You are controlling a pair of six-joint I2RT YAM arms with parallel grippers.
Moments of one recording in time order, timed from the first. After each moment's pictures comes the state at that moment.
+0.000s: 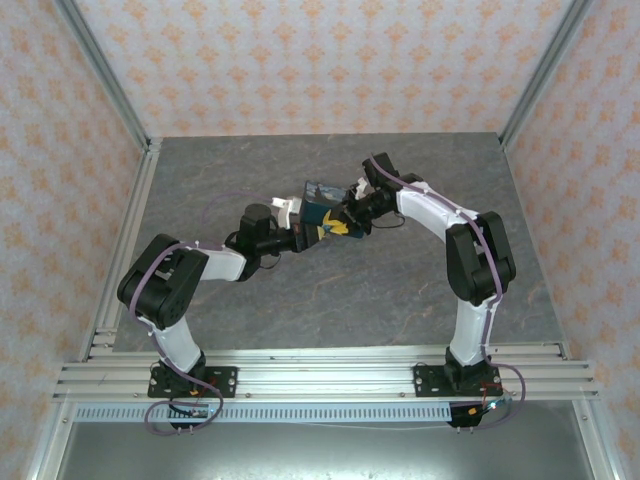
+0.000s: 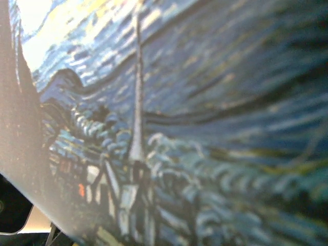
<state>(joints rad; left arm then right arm) -0.40 1.75 0.71 0.68 0.62 -0.65 0.41 1.92 1.45 -0.62 -0.81 0.89</state>
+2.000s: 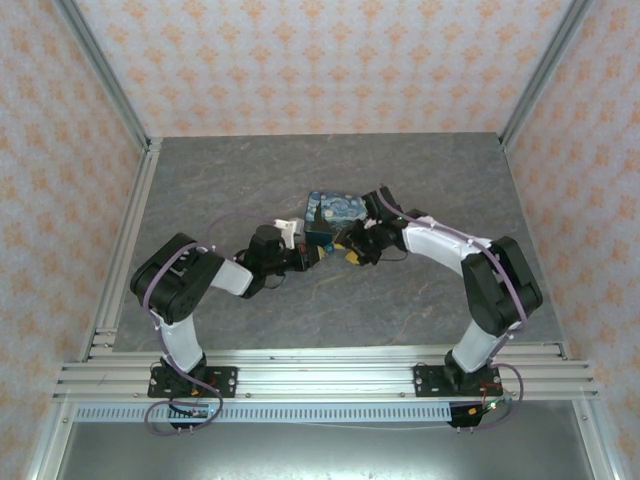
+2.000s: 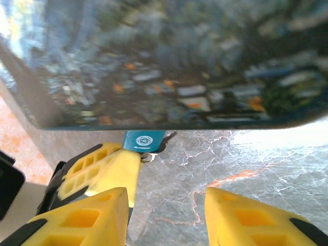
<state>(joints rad) -0.49 1.82 0.59 0.76 0.44 -0.70 0.52 1.68 1.04 -0.40 -0.45 1.14</state>
